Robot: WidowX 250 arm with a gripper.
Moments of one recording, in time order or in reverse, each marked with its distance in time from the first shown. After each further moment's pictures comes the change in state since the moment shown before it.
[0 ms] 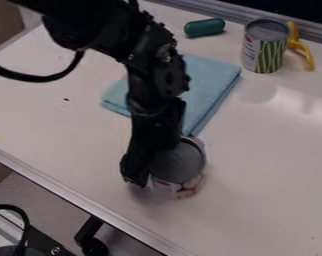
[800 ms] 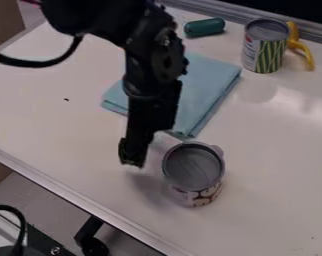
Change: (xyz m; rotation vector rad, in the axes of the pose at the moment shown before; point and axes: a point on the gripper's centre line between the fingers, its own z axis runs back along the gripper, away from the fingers) arm -0.028 0.022 0.008 0.053 0.047 0.186
